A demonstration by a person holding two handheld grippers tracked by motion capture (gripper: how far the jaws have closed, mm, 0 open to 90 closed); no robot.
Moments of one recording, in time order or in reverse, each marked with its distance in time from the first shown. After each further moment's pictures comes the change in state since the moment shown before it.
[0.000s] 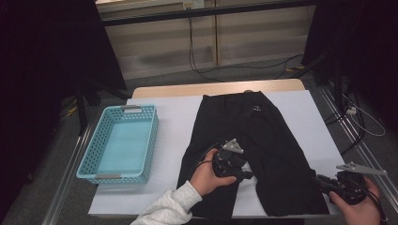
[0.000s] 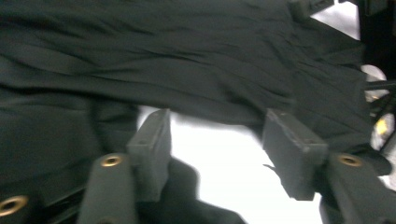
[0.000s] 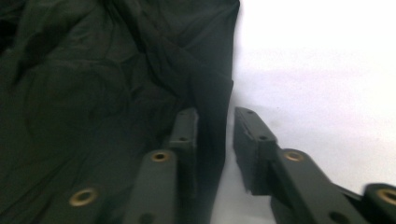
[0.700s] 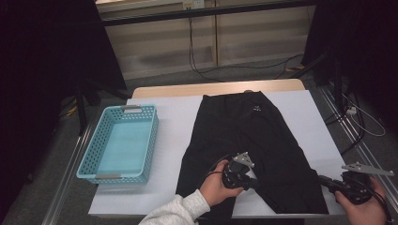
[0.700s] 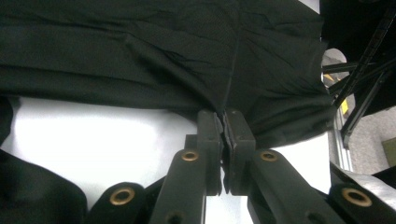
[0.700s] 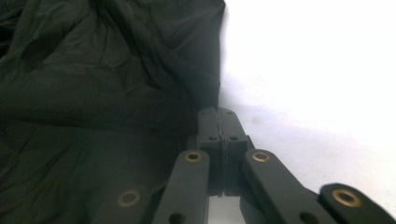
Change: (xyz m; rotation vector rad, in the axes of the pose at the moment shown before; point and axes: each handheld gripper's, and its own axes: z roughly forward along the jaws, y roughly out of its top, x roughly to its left) left arm -0.031 -0.013 0.034 0.070 -0.146 0.013; right arm -0.007 -0.001 -0.008 -0.008 -0.013 0.021
